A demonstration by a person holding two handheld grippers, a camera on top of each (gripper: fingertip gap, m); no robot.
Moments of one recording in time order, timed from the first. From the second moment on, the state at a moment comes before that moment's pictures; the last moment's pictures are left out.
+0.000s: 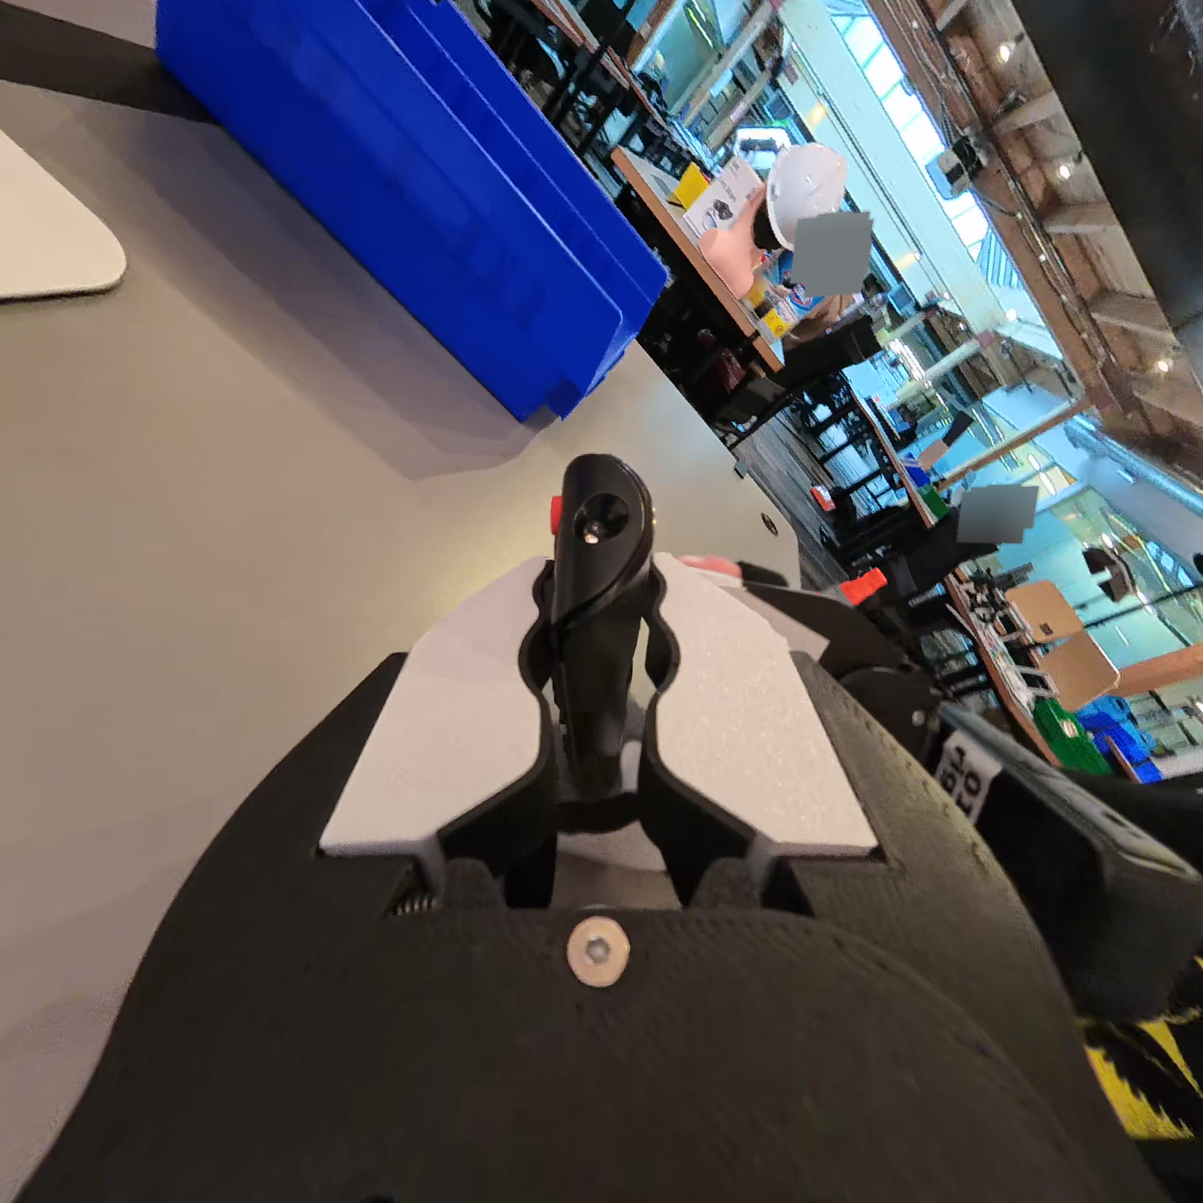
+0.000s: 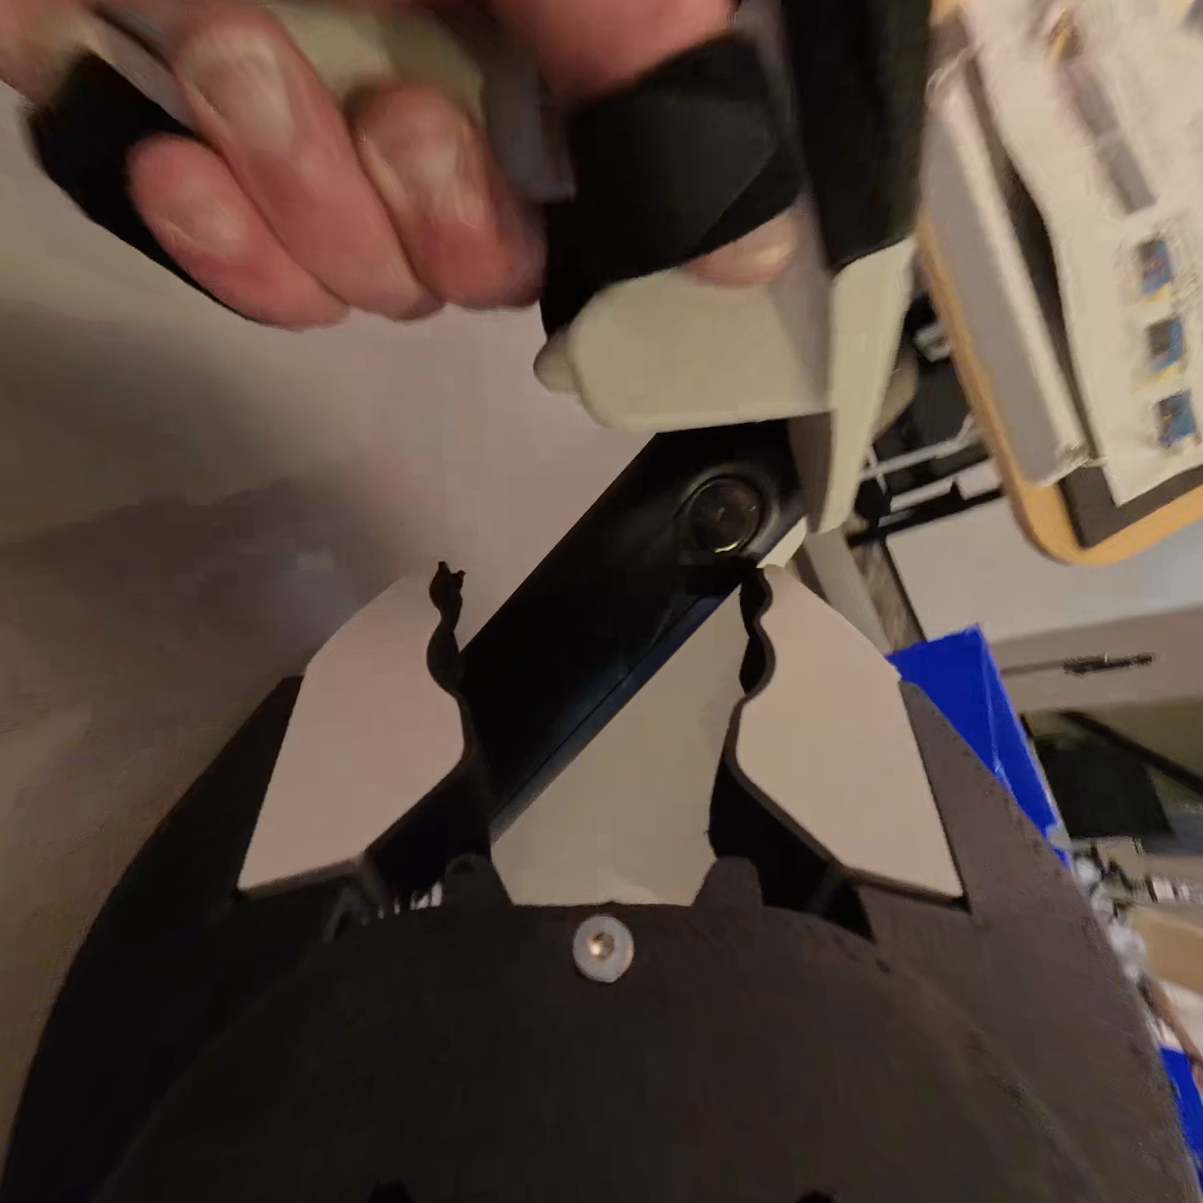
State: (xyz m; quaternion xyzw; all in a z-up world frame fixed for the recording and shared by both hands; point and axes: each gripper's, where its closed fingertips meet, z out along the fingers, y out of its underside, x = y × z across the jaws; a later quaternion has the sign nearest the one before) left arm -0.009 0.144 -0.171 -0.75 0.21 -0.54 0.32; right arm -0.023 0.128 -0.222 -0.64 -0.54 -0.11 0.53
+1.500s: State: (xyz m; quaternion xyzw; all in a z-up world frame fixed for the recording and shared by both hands) left arm -0.015 0.147 -0.154 -0.69 0.26 -0.55 0.39; right arm -0.039 0.114 -0.194 -0.56 -0.60 0.10 0.56
